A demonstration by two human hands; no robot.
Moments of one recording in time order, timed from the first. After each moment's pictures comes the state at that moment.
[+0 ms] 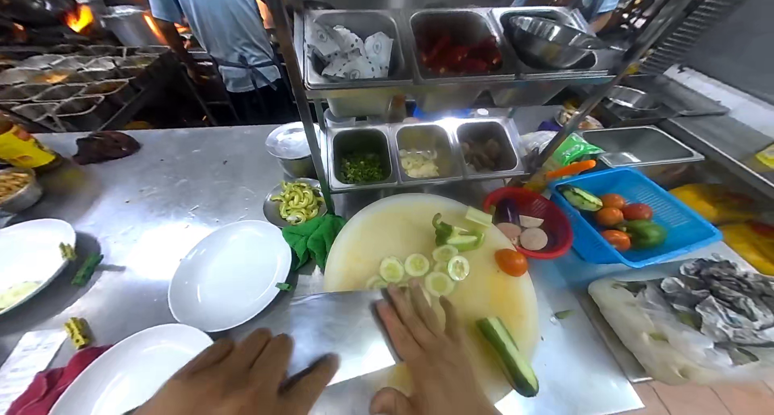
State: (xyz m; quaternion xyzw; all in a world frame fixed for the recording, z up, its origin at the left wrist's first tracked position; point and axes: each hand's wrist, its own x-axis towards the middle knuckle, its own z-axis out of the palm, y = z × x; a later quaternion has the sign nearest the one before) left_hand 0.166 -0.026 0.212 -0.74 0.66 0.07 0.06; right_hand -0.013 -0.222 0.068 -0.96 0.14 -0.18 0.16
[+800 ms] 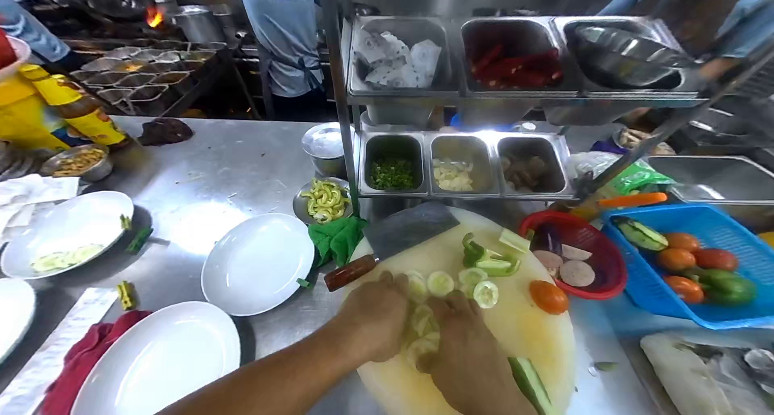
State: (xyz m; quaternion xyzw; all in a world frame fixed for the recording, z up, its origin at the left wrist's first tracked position) left_hand 0.171 -0.189 0.125 -0.81 0.47 0.35 0.05; right_hand 0.037 -0.270 0.107 -0.91 0.33 0.18 0.20
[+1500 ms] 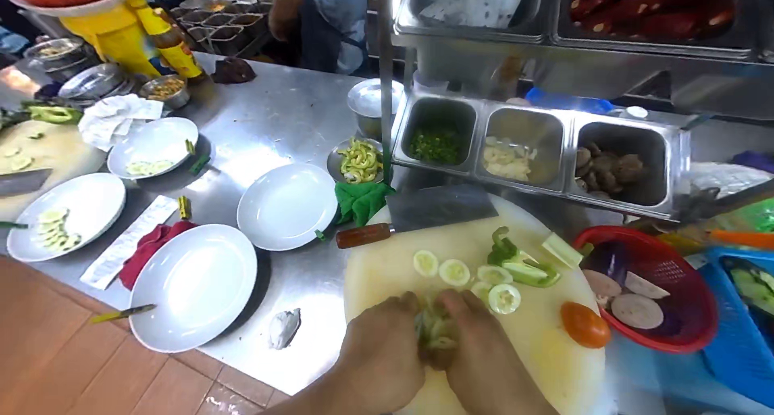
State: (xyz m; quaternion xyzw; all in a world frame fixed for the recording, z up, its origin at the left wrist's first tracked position) left_hand 0.098 -0.178 0.125 -0.86 0.24 0.43 -0.10; right_hand 0.014 -0.308 0.095 -0.92 0.18 0.15 0.30
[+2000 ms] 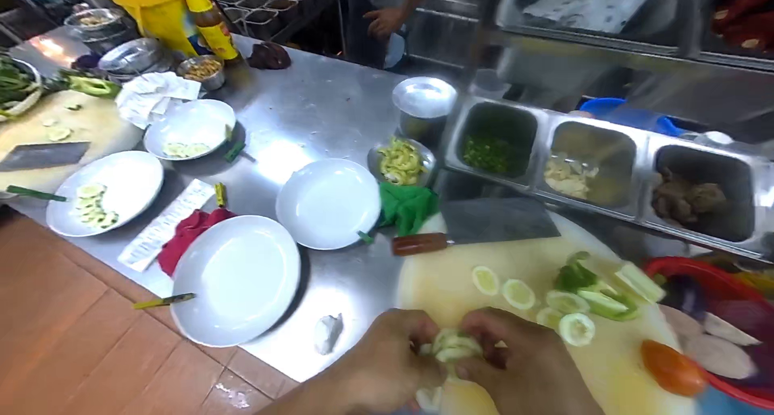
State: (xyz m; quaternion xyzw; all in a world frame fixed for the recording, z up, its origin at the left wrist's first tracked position) left_hand 0.142 -0.080 0.098 -0.68 0.16 0.54 -0.46; right_hand 0.042 -0.265 0.116 -0.89 0.11 0.04 0.43
